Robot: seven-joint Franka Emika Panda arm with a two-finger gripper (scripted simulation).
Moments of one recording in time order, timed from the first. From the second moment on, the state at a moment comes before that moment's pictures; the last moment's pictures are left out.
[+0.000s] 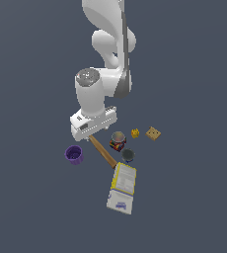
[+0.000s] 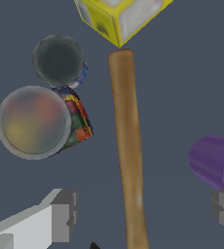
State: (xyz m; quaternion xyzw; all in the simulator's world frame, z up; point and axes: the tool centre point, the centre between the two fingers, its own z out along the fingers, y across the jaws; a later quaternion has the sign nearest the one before) arm -0.038 -0.076 0.124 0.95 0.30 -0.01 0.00
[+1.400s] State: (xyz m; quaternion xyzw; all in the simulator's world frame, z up) arm -0.070 -0.081 0.051 0.91 0.41 0.00 0.00
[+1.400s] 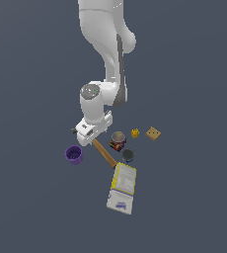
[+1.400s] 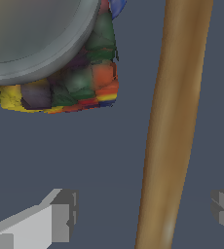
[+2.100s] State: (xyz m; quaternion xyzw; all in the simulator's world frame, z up) arm -0.069 -0.083 0.018 0.91 0.41 0.00 0.00
